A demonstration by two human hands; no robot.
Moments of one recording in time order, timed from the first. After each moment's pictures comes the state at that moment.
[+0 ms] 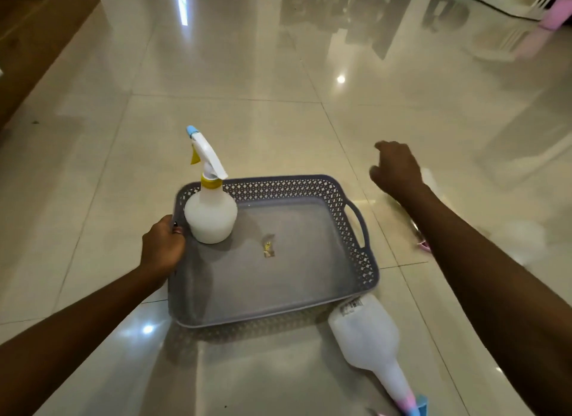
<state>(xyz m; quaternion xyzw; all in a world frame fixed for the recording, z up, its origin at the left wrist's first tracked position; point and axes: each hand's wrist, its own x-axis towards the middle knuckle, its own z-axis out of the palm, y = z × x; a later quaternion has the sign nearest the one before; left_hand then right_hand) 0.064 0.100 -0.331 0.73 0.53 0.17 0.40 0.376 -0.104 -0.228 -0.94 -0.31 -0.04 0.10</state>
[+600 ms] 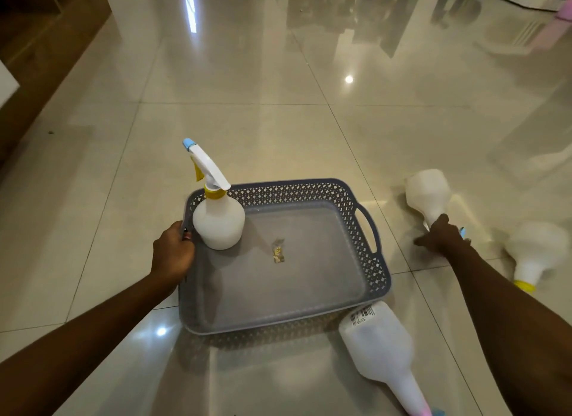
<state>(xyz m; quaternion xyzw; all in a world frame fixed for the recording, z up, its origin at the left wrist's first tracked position) 0.064 0.096 -0.324 0.74 0.52 0.16 0.39 0.406 -0.210 -0.322 -0.98 -0.03 0.15 0.09</state>
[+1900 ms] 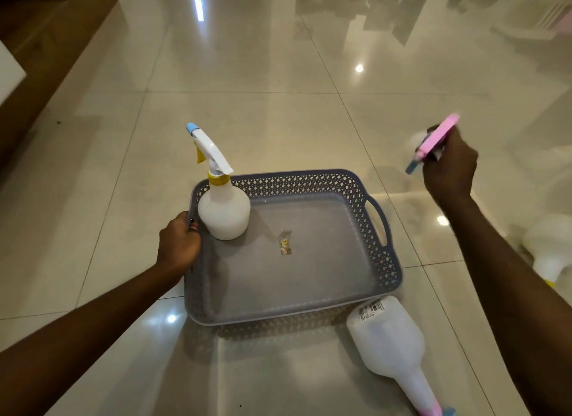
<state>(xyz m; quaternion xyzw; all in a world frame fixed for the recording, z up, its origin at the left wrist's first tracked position) 0.065 0.095 -0.325 0.75 0.52 0.16 0.39 0.386 -0.139 -0.240 -0.89 -0.25 -0.16 0.35</state>
